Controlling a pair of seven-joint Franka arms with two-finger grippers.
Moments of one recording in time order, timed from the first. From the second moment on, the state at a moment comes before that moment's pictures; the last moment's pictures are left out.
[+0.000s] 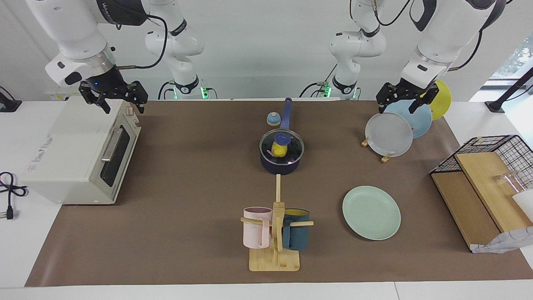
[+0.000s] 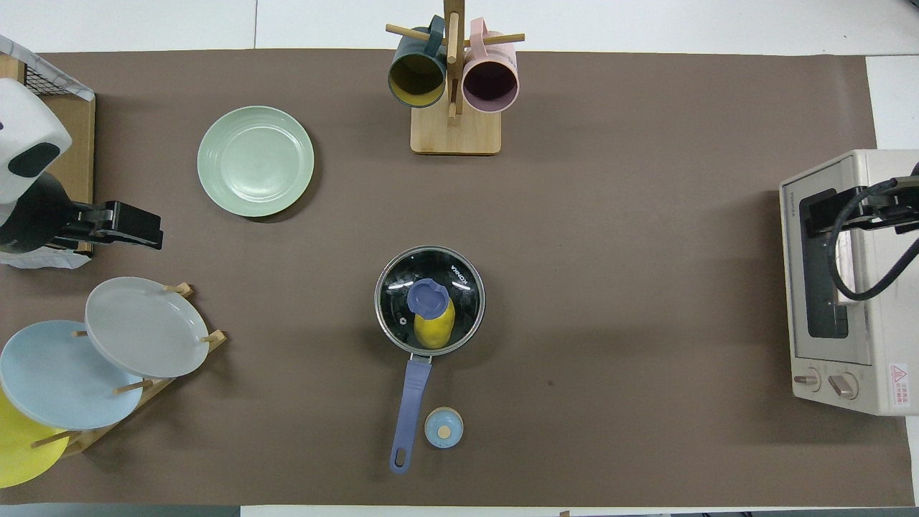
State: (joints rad) left arm -0.11 -0.04 -0.05 -1.62 -0.01 1.53 -0.08; right arm -0.02 0.01 0.01 -1.54 -0.04 1.48 -0.03
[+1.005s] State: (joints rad) left arm -0.11 -0.04 -0.05 -1.62 -0.01 1.53 -0.08; right arm -0.02 0.01 0.03 -1.58 0.05 1.55 -0.02
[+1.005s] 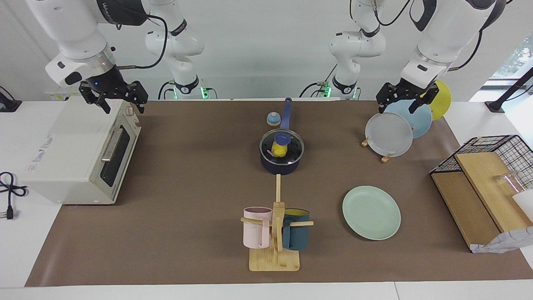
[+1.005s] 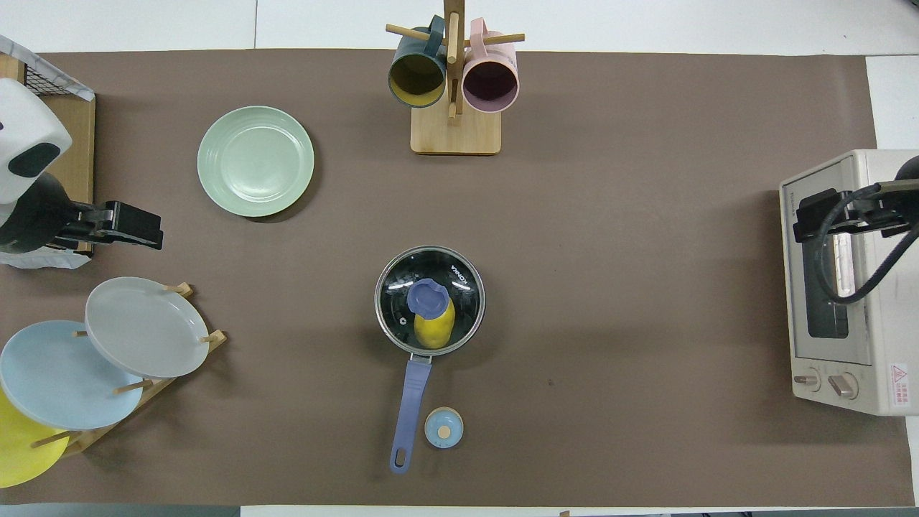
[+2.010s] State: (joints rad) left arm -0.11 -0.04 -0.05 -1.62 -0.01 1.53 -0.08; right arm 0.62 0.27 0.07 -1.51 -0.01 1.82 0.75
